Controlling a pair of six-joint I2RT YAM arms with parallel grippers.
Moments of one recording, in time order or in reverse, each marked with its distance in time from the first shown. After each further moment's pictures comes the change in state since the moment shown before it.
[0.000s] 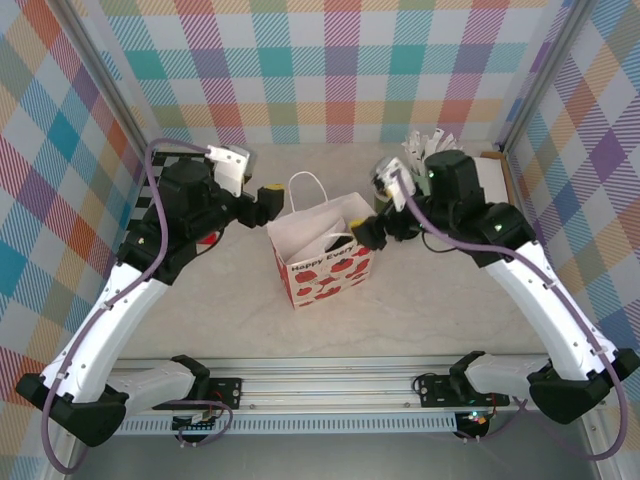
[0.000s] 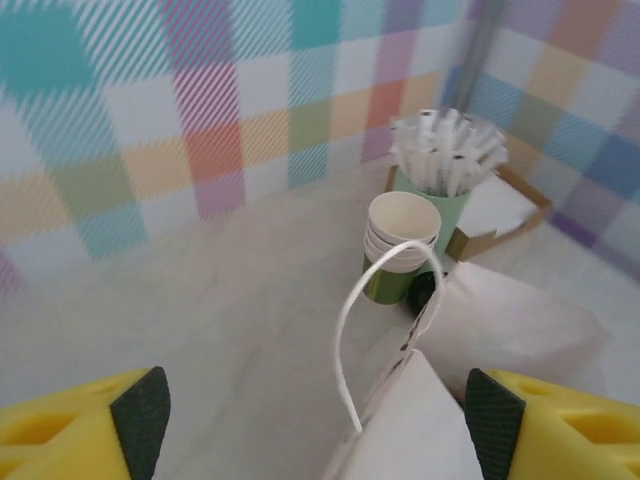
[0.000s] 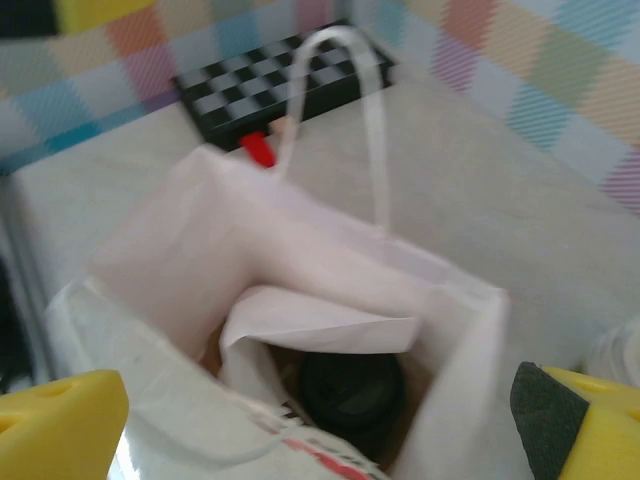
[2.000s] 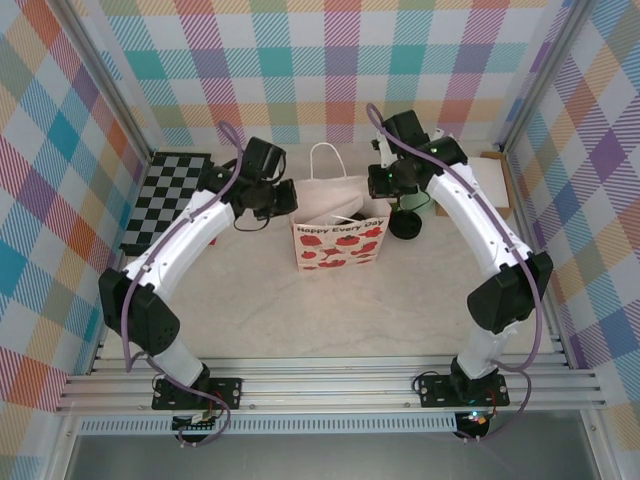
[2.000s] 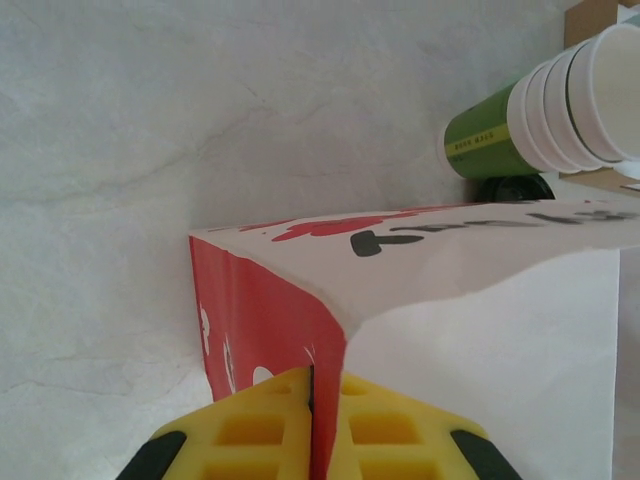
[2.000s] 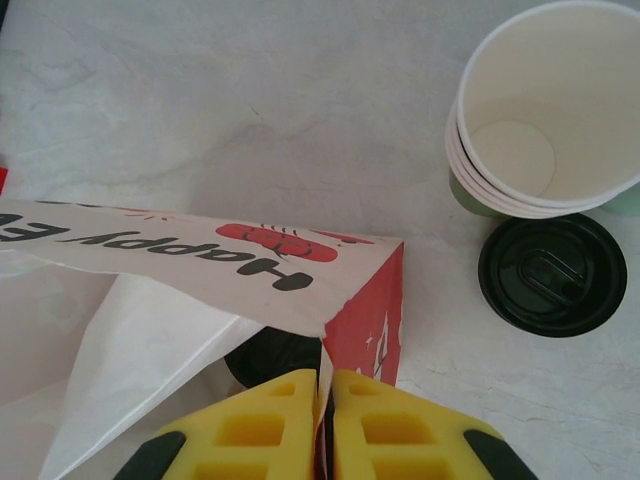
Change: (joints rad) left arm 0.010 0.550 0.301 -0.326 0.019 -0.490; right arm -0.113 0.558 0.383 -0.293 0.230 0.419
